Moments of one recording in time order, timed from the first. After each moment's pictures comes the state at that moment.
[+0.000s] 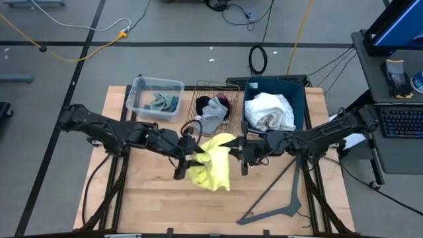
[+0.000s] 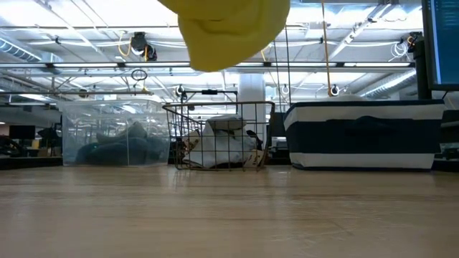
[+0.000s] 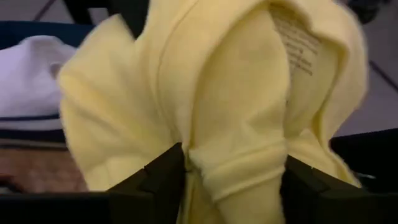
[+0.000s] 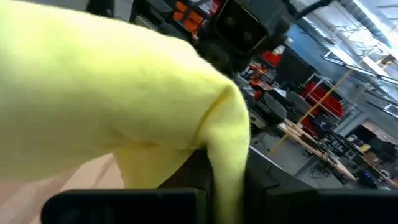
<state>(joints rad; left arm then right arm) -0.26 1.37 1.24 -0.37 -0.06 -0.10 0.28 1.31 0.95 0.34 0.27 -0.56</state>
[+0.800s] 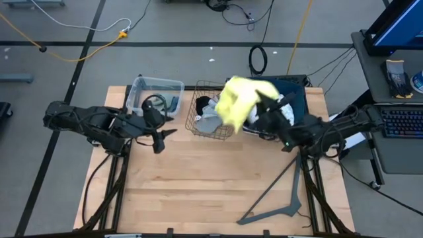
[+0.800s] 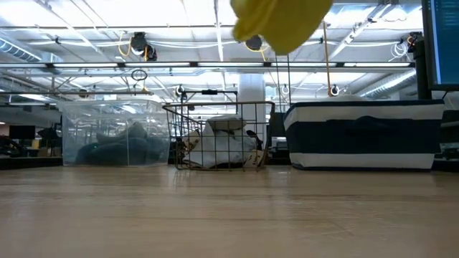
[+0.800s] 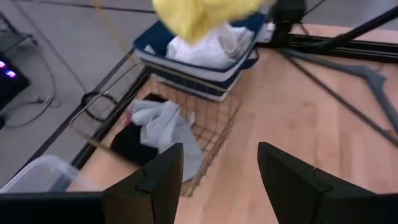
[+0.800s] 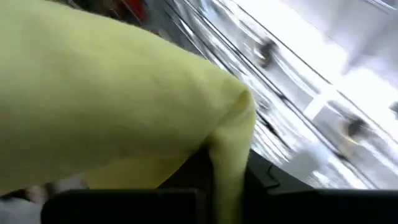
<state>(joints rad) -0.25 1.06 1.24 -0.81 -0.52 -0.28 0.26 1.18 0.95 0.71 1.12 -1.33</state>
